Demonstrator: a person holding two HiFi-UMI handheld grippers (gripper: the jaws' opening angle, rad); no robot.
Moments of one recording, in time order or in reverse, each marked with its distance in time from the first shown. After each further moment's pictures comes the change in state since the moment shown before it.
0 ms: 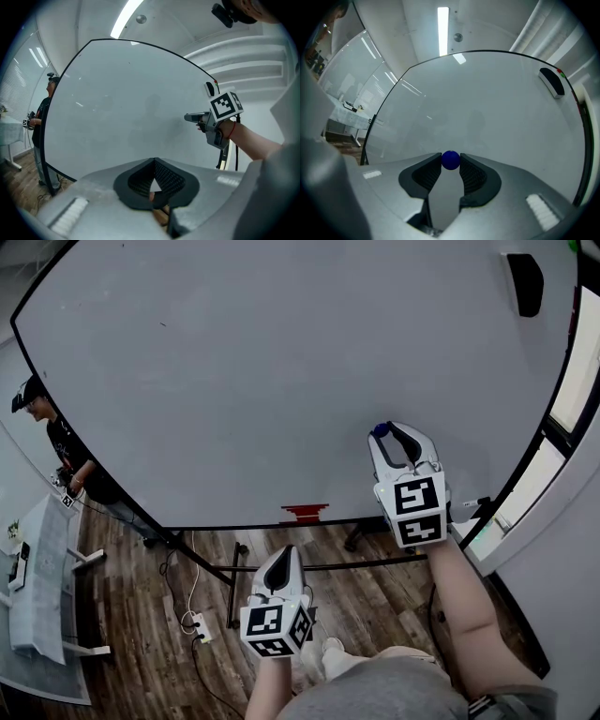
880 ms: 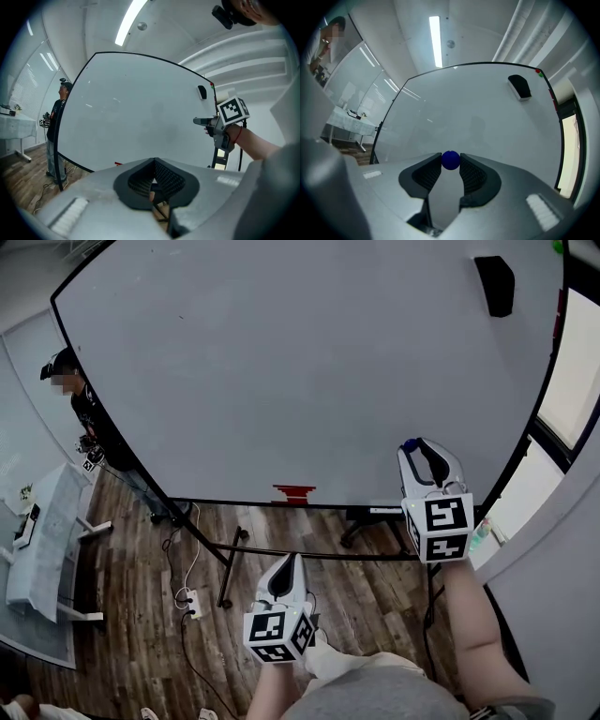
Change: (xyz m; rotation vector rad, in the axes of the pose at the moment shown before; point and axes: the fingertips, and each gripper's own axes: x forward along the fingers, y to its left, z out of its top) left arm -0.064 -0.090 -0.023 -0.046 -0.031 0.091; right arm -0.109 -0.065 -0.020 0.050 -0.024 0.021
